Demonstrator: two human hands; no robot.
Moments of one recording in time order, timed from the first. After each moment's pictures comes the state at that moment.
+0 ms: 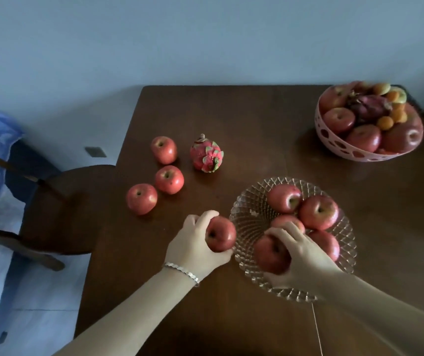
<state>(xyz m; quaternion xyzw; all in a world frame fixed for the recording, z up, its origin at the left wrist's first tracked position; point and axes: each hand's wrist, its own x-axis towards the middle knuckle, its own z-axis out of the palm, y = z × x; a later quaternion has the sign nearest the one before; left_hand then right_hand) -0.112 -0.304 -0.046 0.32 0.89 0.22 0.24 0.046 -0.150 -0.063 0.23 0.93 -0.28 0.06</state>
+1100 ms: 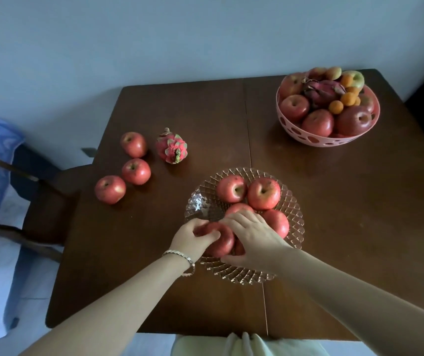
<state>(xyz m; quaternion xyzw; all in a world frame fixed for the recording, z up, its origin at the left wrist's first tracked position) -0.030 -0.239 -0.070 0.10 0.83 0.36 0.41 0.080 -0.115 -0.068 0.09 0.96 -0.25 0.08</state>
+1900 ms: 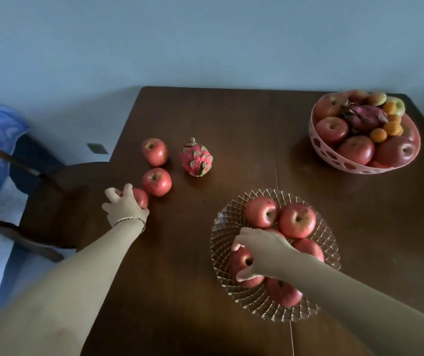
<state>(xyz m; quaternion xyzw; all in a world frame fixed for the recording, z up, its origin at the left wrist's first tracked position) -0.227 -0.298 -0.102 0.02 0.98 0.12 0.13 0.000 -0.121 -0.054 0.09 0.94 -0.22 0.25</state>
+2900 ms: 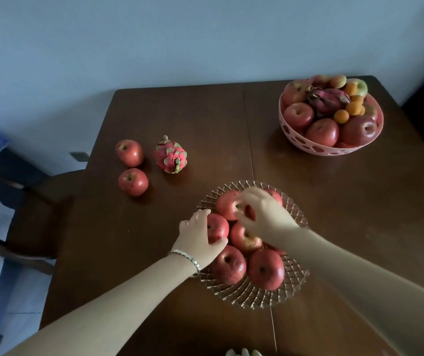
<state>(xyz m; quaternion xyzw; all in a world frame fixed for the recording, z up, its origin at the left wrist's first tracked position) -0.060 -0.221 -0.071 0.32 0.88 0.15 0.32 0.031 -0.072 -0.062 0.20 0.92 -0.34 -0.04</state>
